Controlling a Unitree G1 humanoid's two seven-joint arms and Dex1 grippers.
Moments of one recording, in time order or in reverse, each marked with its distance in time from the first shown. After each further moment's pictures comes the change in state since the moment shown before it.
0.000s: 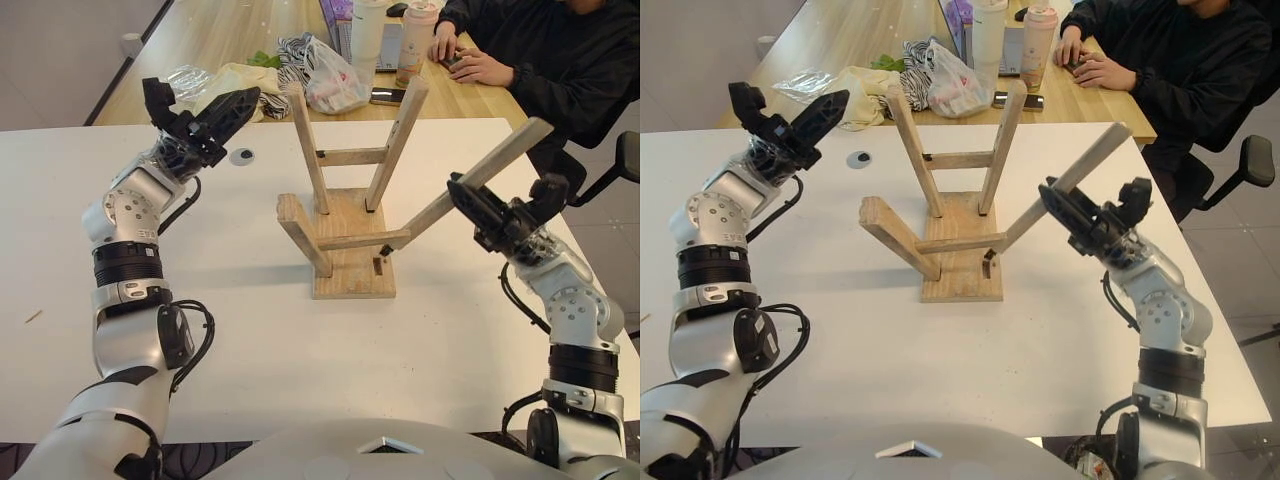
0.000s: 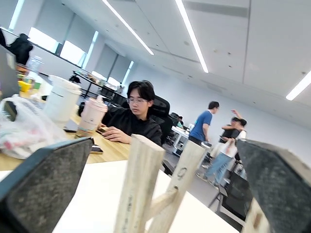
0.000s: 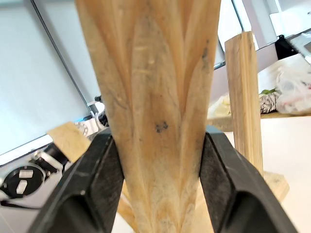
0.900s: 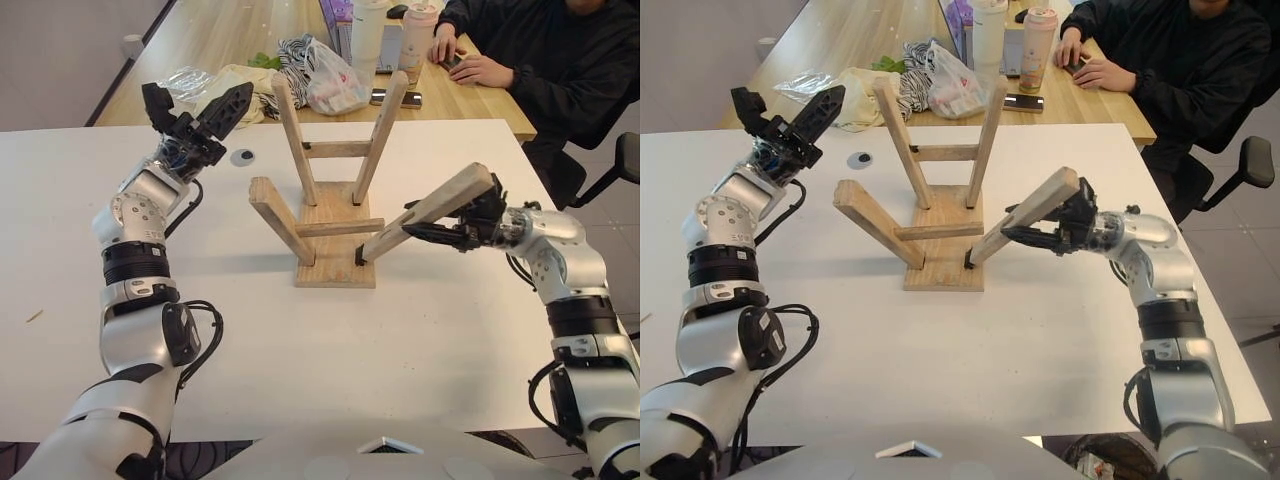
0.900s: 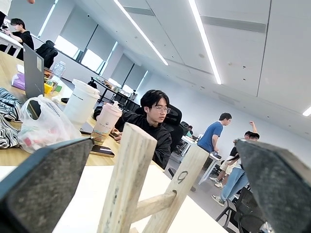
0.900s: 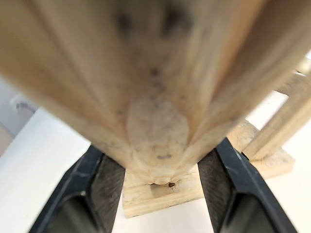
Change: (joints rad) left arm 0.012 -0.040 0.017 0.026 0.005 -0.050 0.055; right arm -0.364 -0.191 0.359 0.315 -0.374 -0.239 0.341
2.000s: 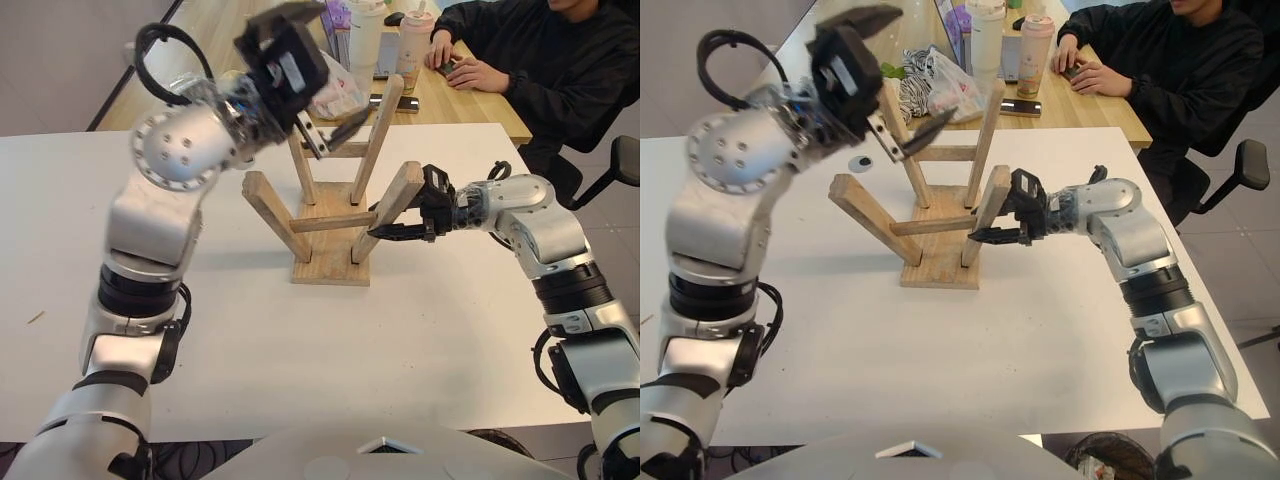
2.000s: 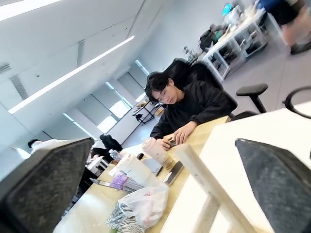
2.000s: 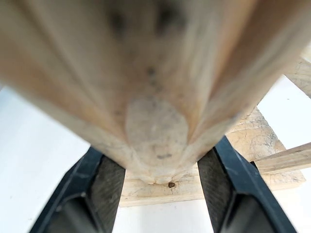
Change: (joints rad) left arm 0.033 0.138 -0.679 -0.990 0.778 -0.029 0.358; right arm -0.076 -0.018 0.181 -0.138 -0.115 0.134 -0.140
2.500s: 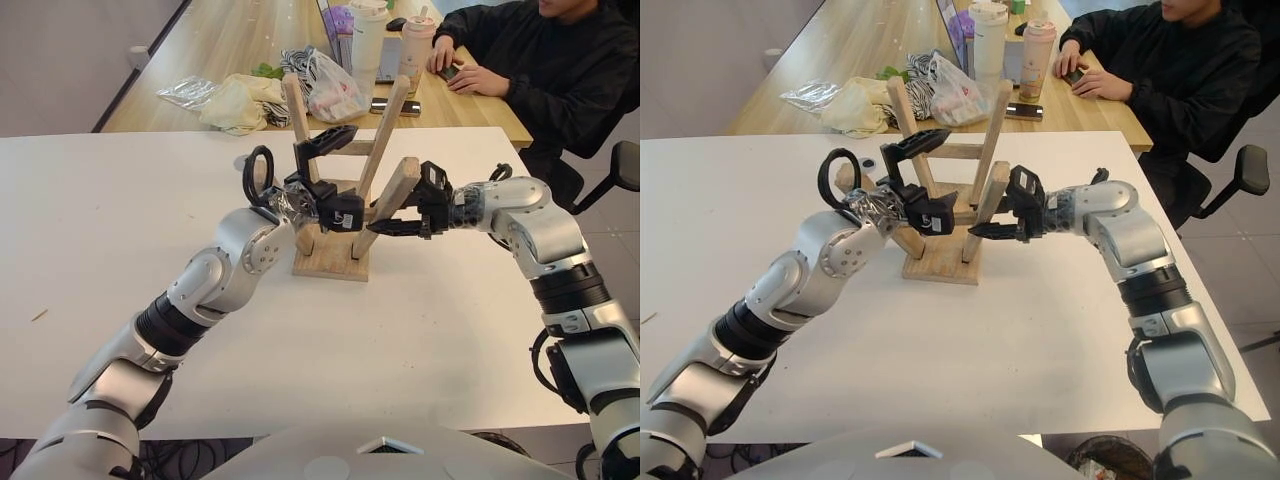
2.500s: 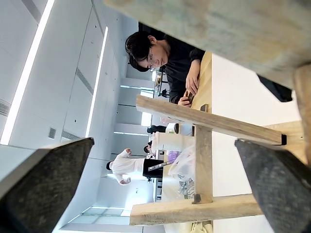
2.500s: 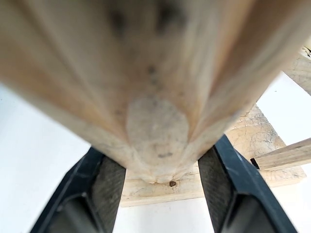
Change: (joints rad) left arm 0.179 0.048 -0.313 0.164 0.645 -0.343 0.151; right arm -0.013 0.007 0.002 0.004 0.003 0.057 -0.075
